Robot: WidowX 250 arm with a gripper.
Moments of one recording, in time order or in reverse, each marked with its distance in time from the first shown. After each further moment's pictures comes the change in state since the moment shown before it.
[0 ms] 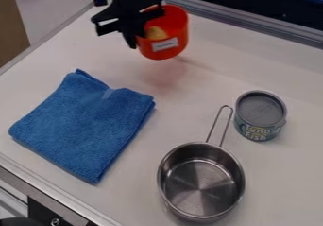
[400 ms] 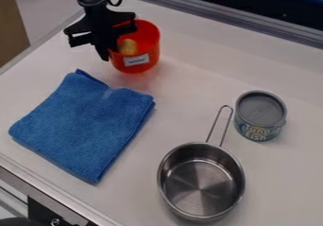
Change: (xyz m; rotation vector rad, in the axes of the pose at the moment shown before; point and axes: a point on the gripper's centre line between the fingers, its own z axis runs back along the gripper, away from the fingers) arm 0.003 0.039 -0.018 0.104 -0.051 -0.009
